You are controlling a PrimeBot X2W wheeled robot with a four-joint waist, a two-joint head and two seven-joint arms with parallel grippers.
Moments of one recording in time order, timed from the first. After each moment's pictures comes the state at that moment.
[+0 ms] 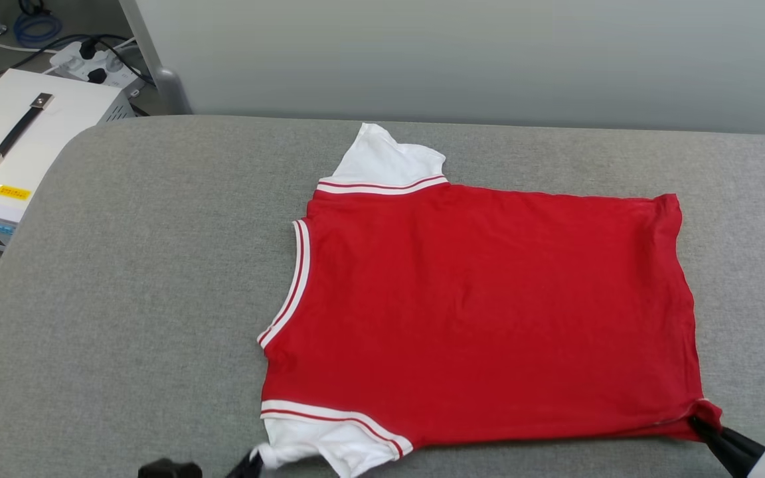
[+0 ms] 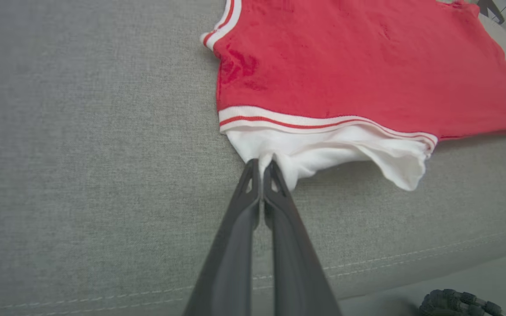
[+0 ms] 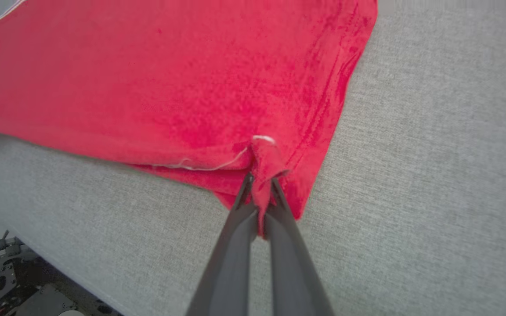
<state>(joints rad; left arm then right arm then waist) 0.17 0.53 -0.56 0.03 -0.72 0.10 -0.15 -0.02 -0.80 0.61 0.23 0.92 0.13 -0.05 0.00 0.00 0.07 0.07</state>
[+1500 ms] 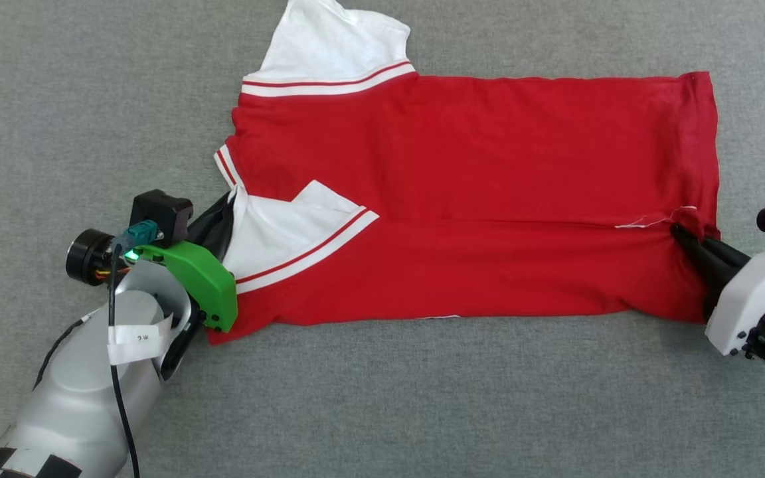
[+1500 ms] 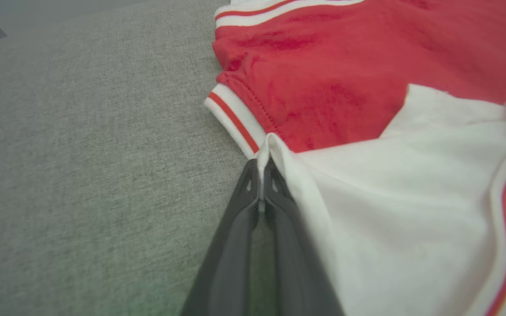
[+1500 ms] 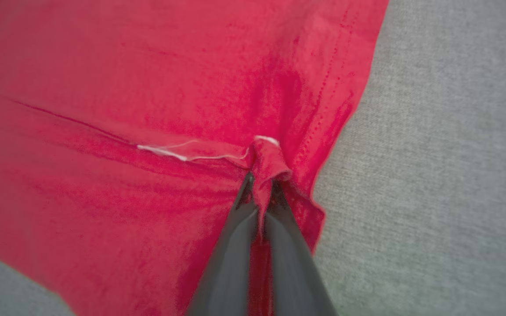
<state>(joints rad) -0.69 0.44 -0.72 0.72 -0.64 -0.13 -0.24 -0.47 -0.67 0.55 0.35 0.83 0.13 0.07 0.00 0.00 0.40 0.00</state>
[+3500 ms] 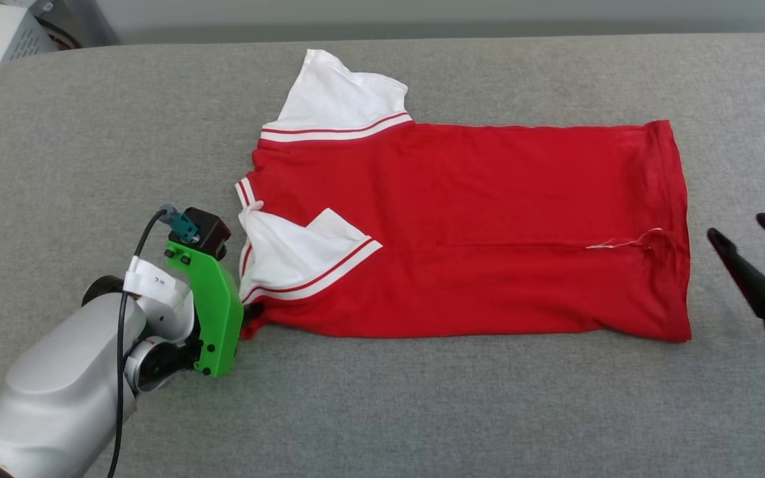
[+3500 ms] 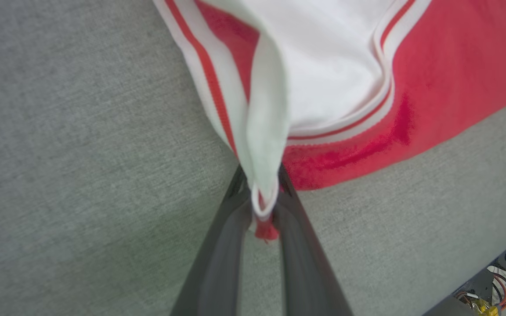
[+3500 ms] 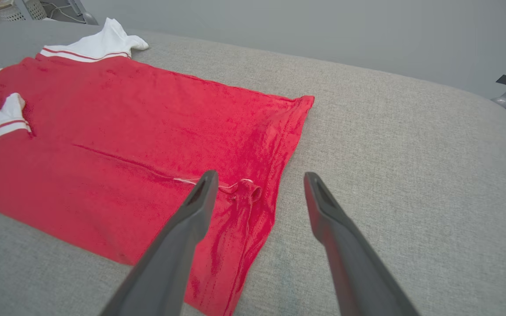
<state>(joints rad) -0.72 0.63 -0.97 0.44 -1.08 -0.13 0.49 -0.24 -0.70 0.24 0.02 0.69 0.13 0.22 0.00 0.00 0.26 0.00</state>
